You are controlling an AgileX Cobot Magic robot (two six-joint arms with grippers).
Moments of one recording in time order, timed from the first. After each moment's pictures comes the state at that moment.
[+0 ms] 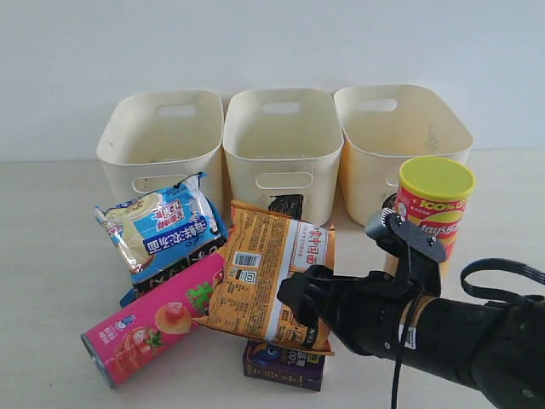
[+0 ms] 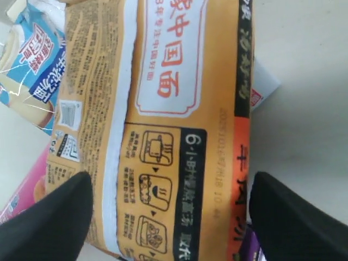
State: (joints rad) left arm -0.06 0.00 0.00 0.02 0.28 0.02; right arm 0.68 1.72 -0.49 -0.11 -0.62 0.94
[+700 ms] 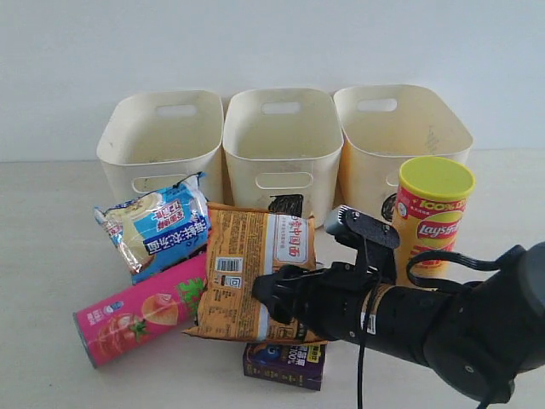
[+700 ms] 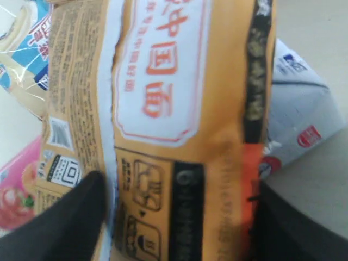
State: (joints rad) left arm -0.06 0.00 0.00 0.02 0.28 0.02; right arm 0.68 1.87 -0.62 -0.19 -0.68 0.85
